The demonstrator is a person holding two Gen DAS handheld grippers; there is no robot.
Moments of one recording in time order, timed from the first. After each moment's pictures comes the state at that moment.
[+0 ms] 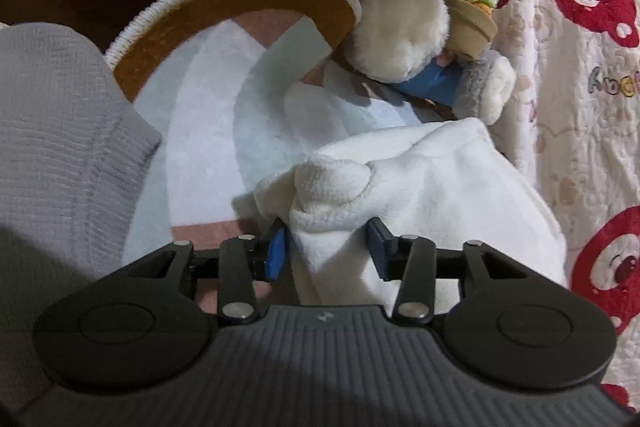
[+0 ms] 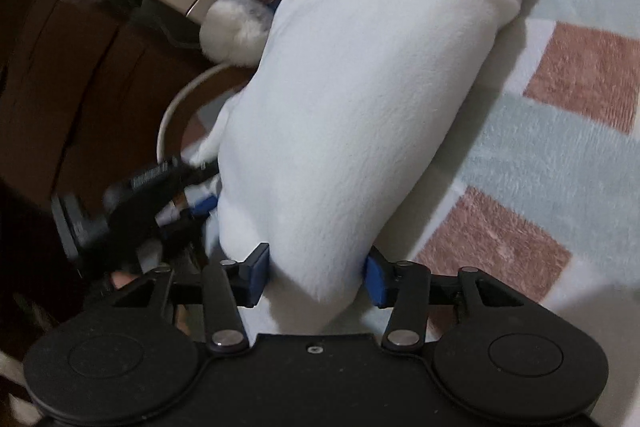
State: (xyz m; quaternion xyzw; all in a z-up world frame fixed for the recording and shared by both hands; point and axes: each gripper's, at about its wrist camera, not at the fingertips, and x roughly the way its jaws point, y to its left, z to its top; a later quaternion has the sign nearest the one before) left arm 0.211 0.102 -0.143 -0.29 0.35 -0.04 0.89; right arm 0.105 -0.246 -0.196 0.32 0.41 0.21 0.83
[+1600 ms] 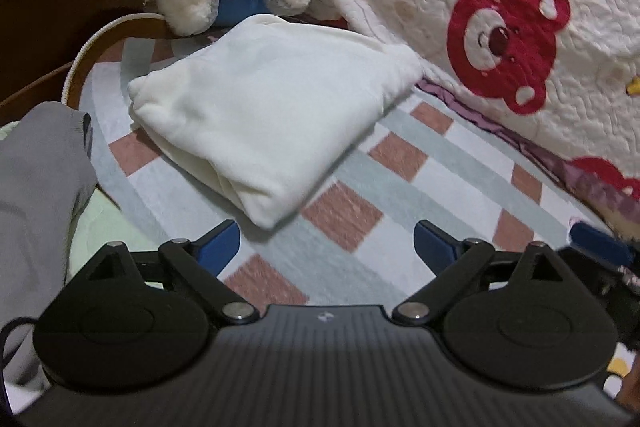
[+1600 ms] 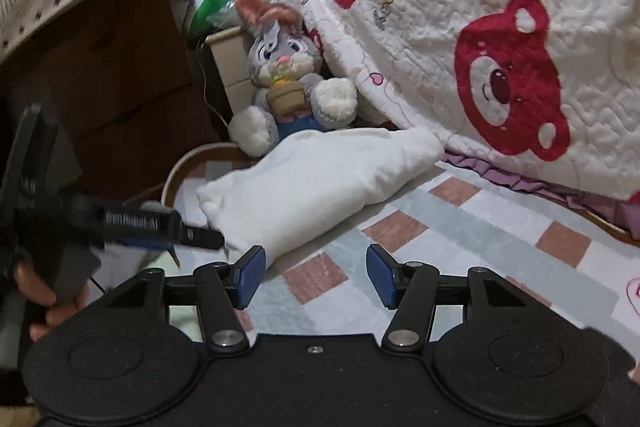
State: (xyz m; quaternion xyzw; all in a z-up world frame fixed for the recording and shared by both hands) left arm 0.005 -0.076 0.001 -0.03 0.41 -0.14 0.90; right arm -0.107 -0.345 -0.060 0.10 0.24 0.13 0.96
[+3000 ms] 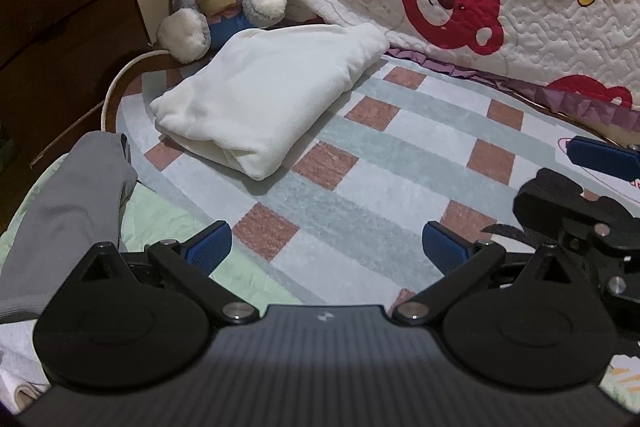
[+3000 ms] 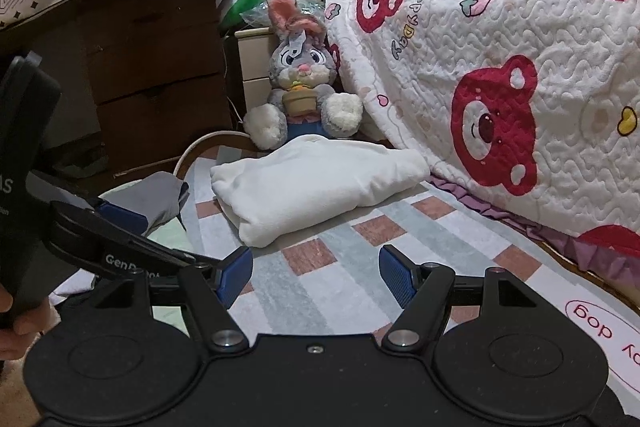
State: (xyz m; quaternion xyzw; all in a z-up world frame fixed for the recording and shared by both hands) left arm -0.105 -0.125 0.041 0.09 0.39 -0.12 0.91; right arm -0.186 -0.332 -0.030 0.01 0.23 0.13 0.96
